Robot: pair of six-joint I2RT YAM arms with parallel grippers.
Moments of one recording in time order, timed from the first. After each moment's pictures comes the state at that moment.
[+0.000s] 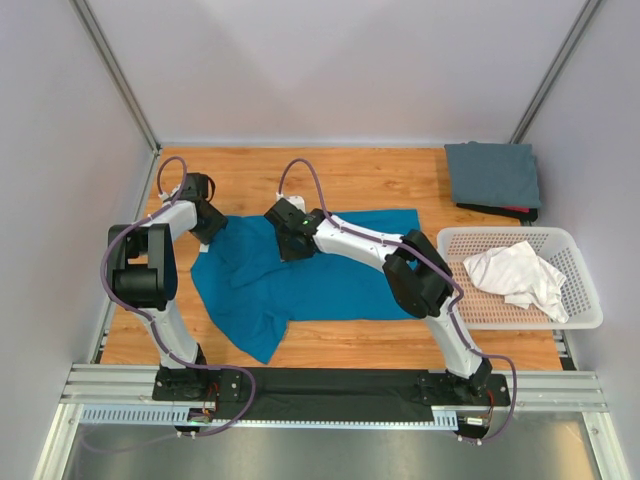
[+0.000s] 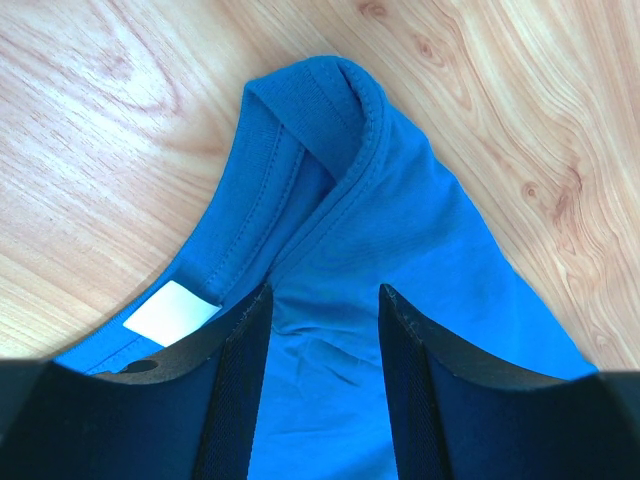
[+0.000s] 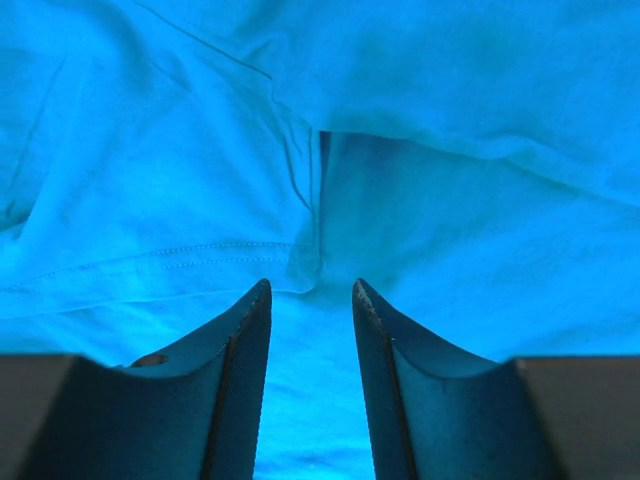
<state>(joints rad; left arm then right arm) 0.03 1.84 1.16 -0.40 -0.16 -0.84 0.91 2.22 1.81 -0.63 0.19 0.63</state>
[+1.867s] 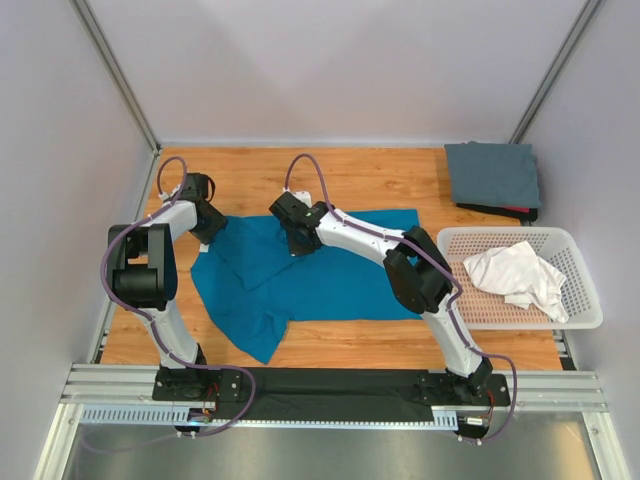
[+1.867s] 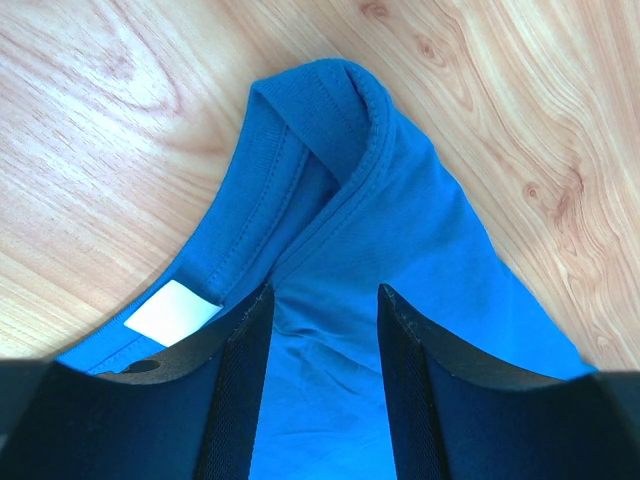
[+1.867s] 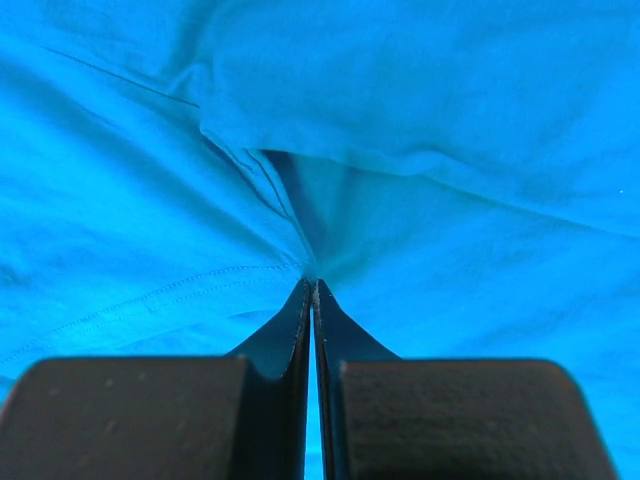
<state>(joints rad) 0.03 1.84 1.16 -0.40 -0.16 -0.84 0.86 2.25 1.86 -0.71 0.22 0.61</state>
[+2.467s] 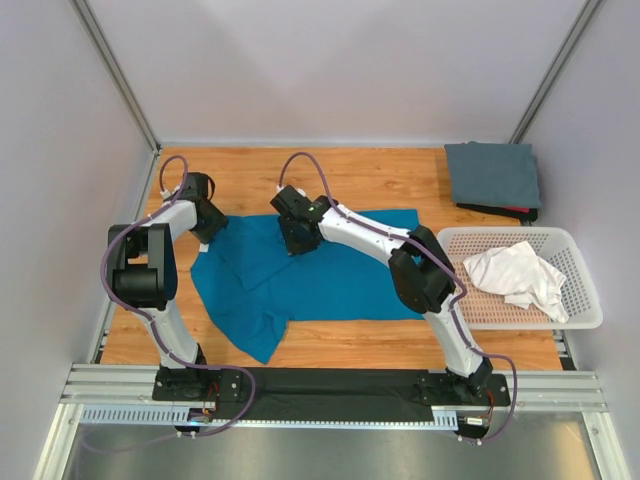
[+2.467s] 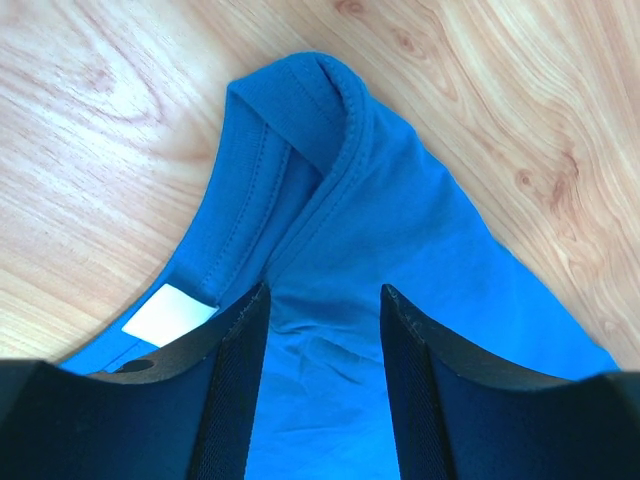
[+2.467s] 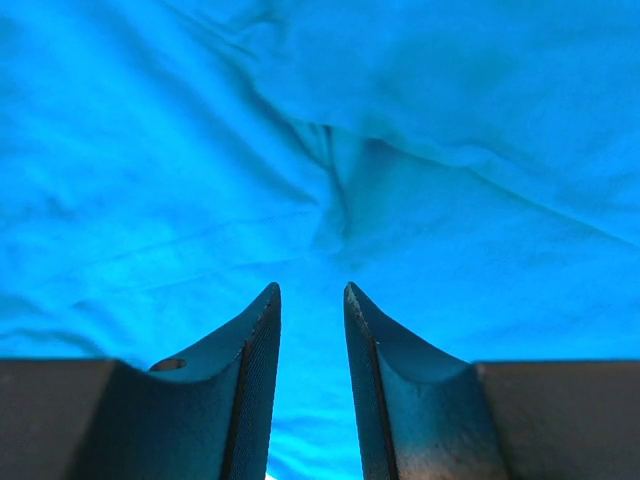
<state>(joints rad) 0.03 1.84 1.16 -0.39 -0.14 -0.79 0.86 2.24 1.89 -0.74 0.09 0.51</state>
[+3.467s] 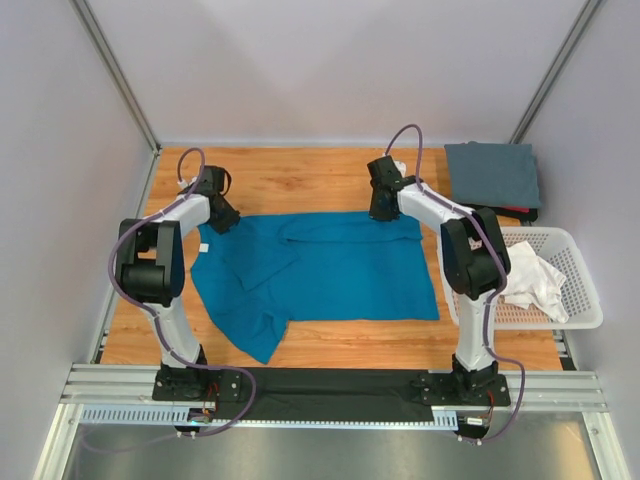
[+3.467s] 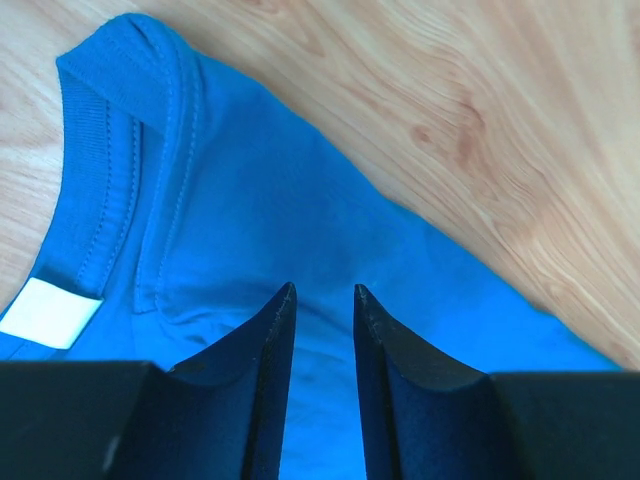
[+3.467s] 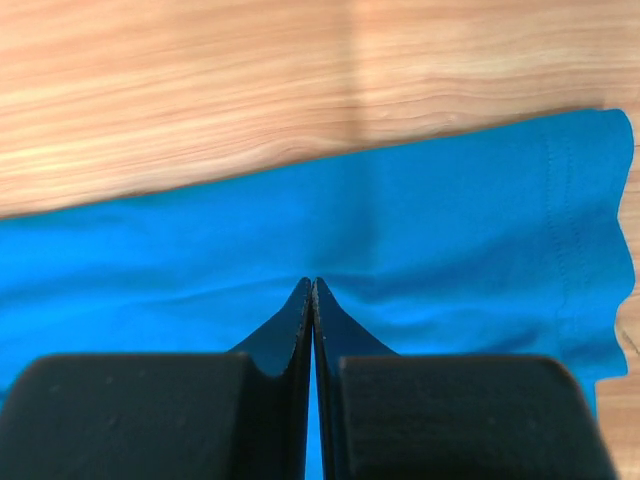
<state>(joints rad) -0.07 1.87 1.24 -0.40 -0.13 -0.77 0.39 2.05 1.55 -0.51 0.21 0.51</state>
